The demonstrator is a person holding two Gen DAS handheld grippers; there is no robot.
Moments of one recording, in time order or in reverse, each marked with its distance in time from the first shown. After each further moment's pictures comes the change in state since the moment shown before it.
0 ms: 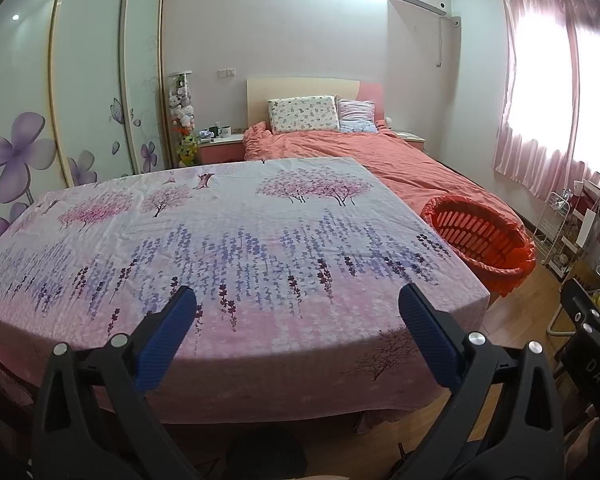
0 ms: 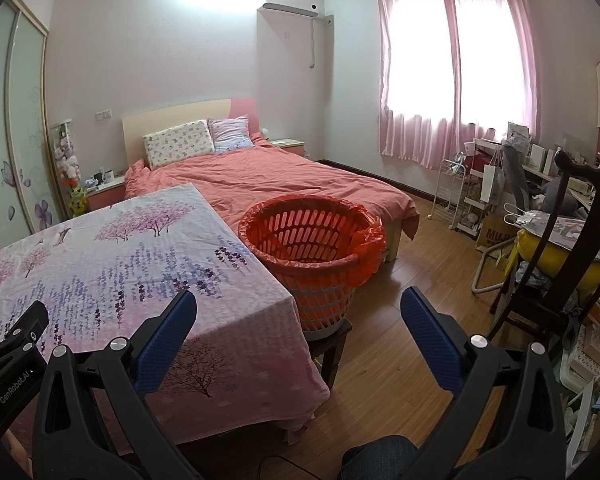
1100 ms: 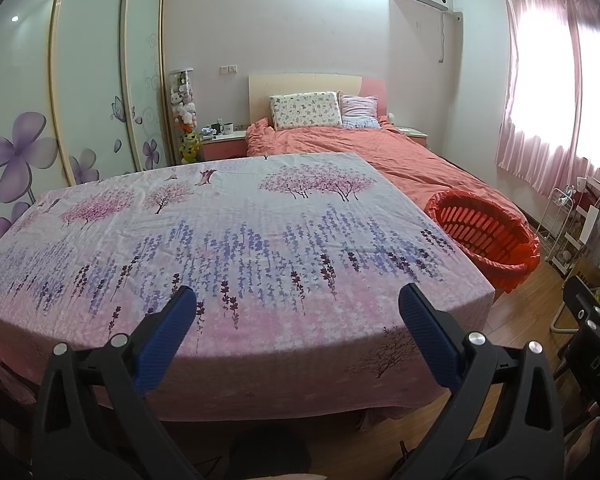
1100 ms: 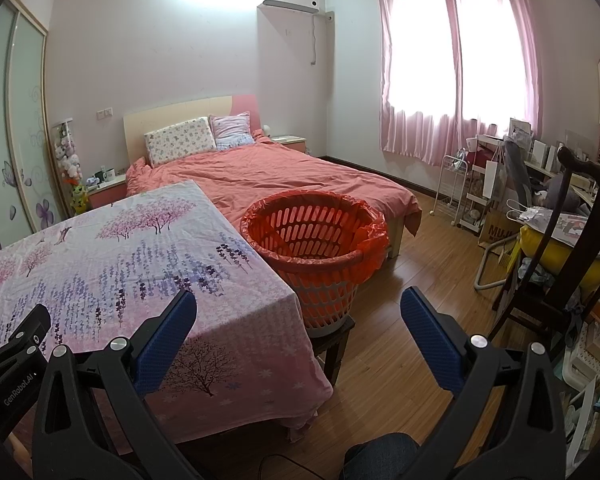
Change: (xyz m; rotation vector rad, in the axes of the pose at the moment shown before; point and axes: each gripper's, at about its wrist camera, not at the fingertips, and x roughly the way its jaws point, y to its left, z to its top) left arm 0.004 0.002 -0.002 -0.001 0.013 0.007; right arm 0.003 0.004 0.000 0.001 0.007 0.005
